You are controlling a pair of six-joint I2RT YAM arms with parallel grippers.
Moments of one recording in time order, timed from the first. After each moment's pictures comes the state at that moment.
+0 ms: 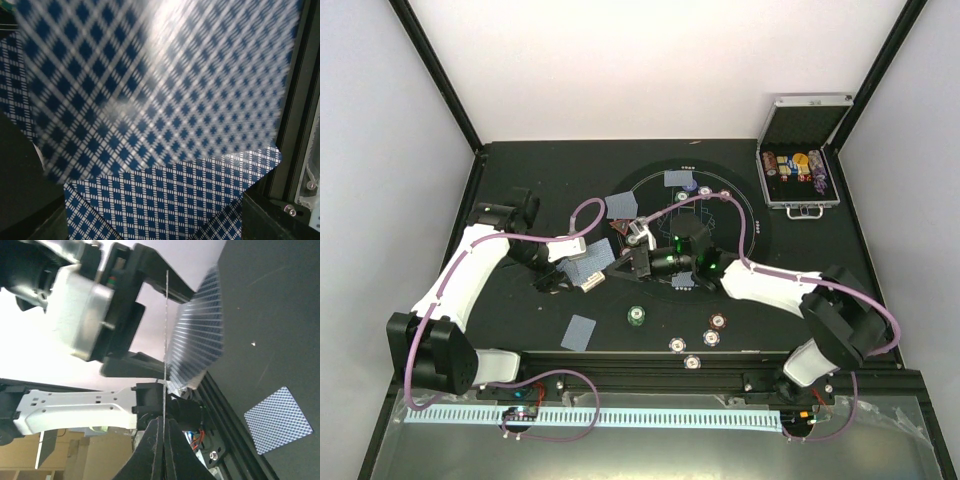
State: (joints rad) left arm -0.15 1.31 1.13 -1.28 0.50 1.06; right arm 0.82 1.56 0.84 0.42 -0.79 1.04
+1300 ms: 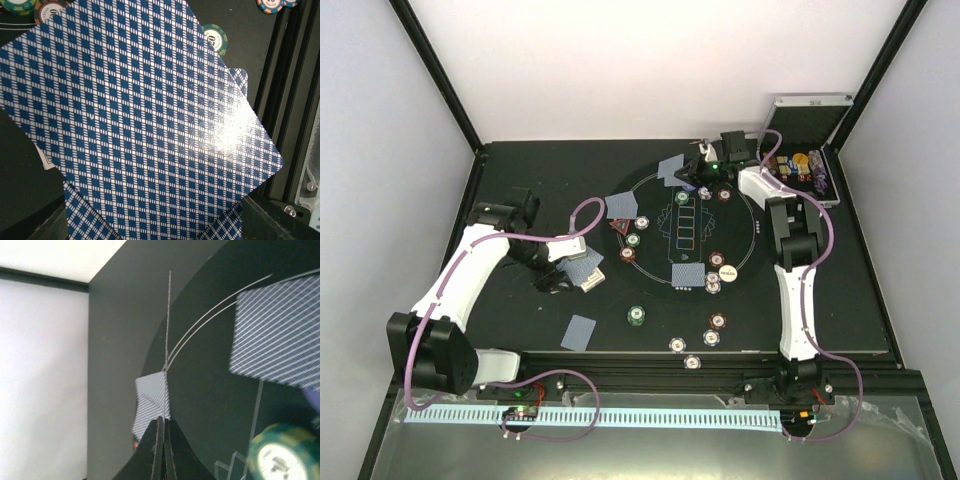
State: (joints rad) left arm -0.15 1.31 1.13 -1.28 0.50 1.05; right arm 0.21 2.32 1.80 -0.21 -0.83 0.70
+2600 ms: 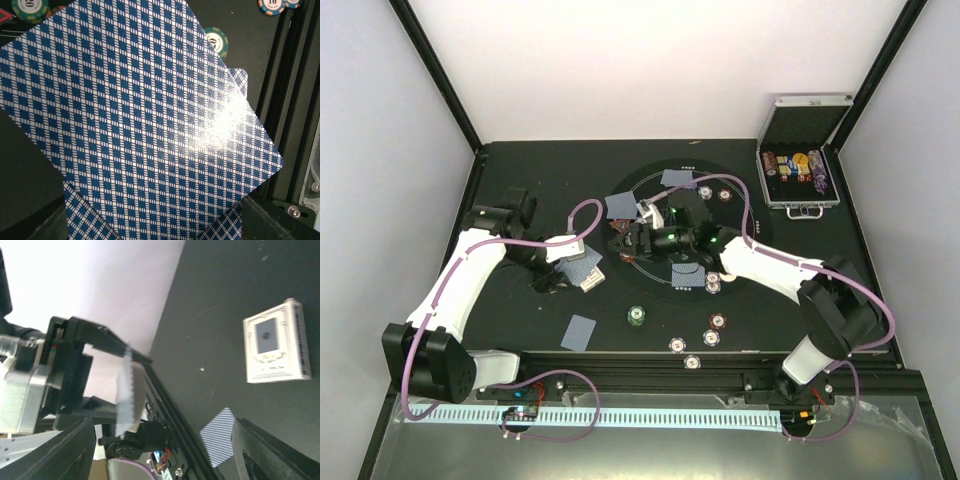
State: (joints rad) left arm -0.15 1.26 1.13 -1.28 0.49 1.05; right arm 0.70 1.60 1.02 0.08 -0.74 0.88
